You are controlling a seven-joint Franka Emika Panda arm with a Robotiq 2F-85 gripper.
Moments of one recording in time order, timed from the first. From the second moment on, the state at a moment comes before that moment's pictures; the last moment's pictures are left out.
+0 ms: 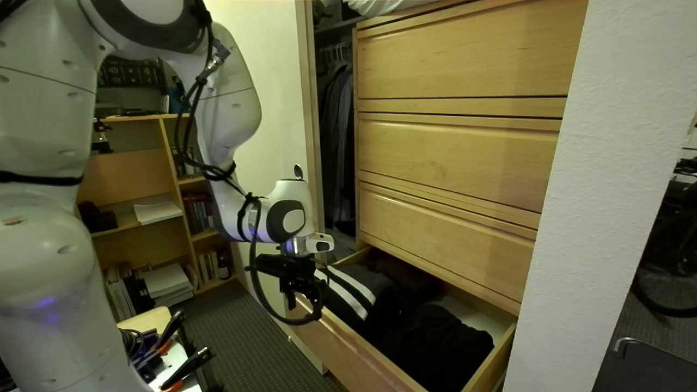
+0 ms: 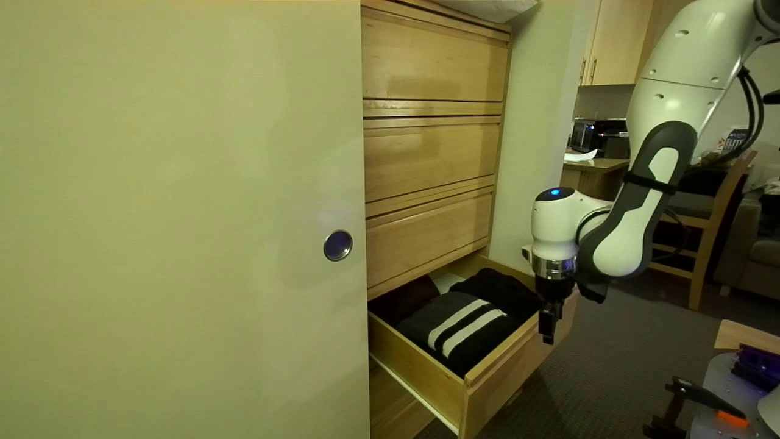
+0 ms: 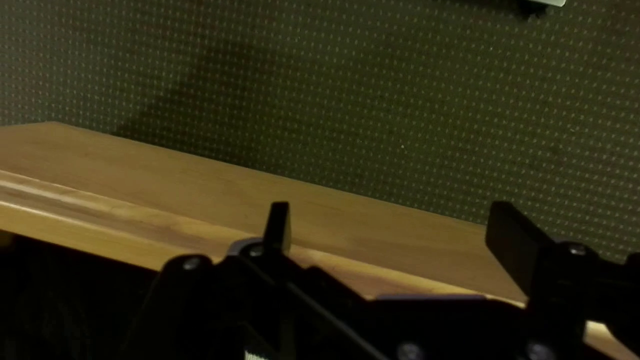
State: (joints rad) arm 0.19 0.33 -0.12 -2.61 -0.37 2.82 0.23
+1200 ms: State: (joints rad) arm 0.28 0.57 -0.23 -2.47 -0.38 2.95 0.23
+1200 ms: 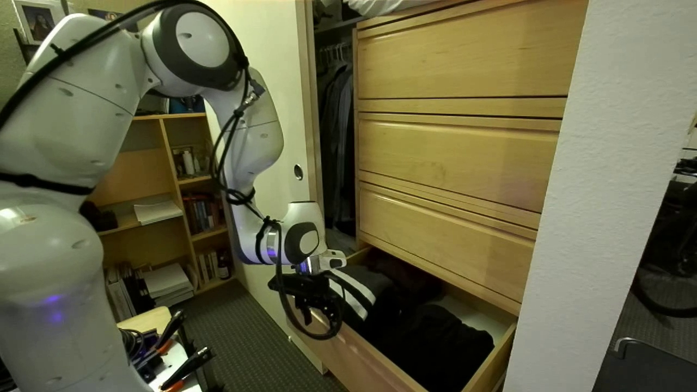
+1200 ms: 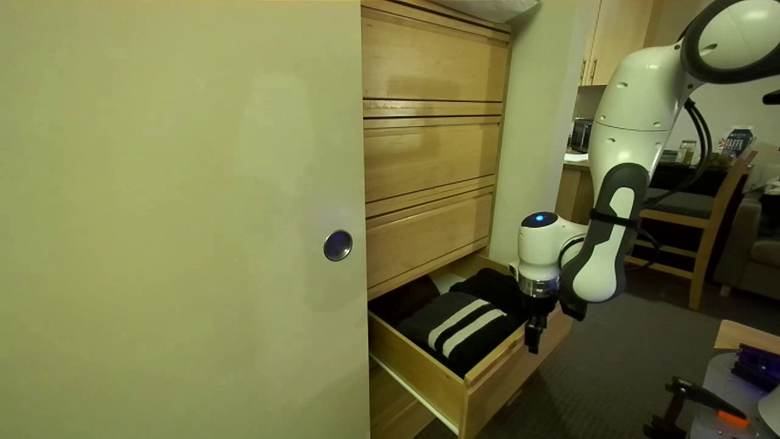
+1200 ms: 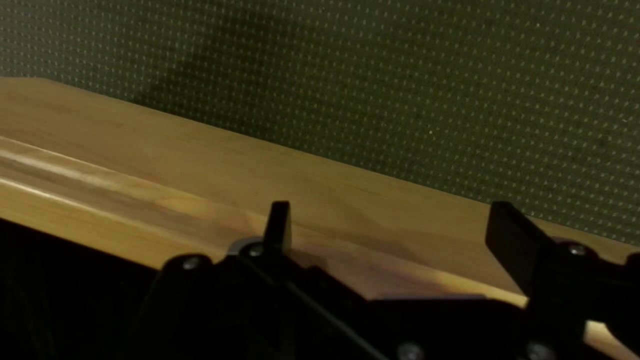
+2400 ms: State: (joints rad) arm 0.38 0.60 -0.24 -2.37 -0.31 2.98 0.23
